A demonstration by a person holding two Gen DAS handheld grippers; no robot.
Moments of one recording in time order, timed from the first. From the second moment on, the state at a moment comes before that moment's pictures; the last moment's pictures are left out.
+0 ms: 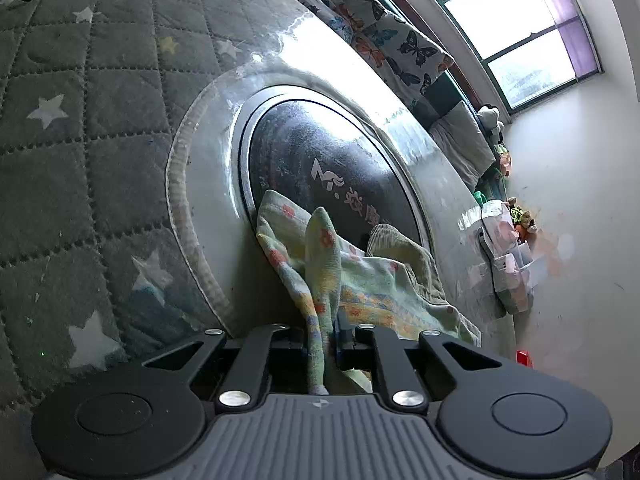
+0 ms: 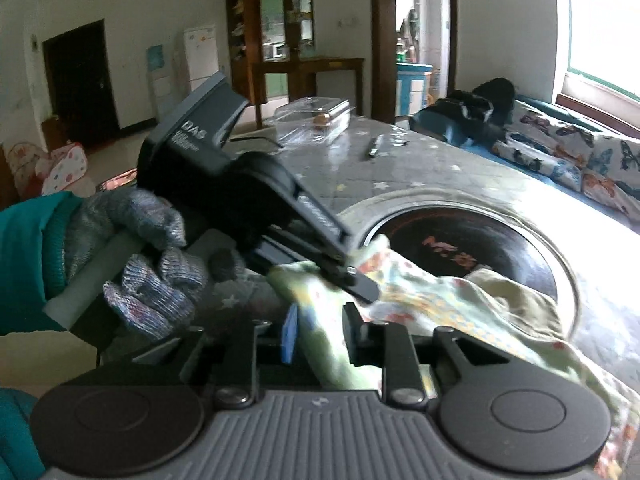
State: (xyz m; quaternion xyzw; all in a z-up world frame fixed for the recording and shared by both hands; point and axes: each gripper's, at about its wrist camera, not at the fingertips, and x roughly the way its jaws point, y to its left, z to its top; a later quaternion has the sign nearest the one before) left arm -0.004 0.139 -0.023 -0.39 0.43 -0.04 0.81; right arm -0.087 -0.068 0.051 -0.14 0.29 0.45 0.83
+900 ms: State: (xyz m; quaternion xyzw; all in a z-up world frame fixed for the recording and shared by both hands) left arm -0.002 0.131 -0.019 -0.36 0.43 -0.04 0.83; right arm 0.017 -0.216 -0.003 -0.03 0.35 0.15 0.92
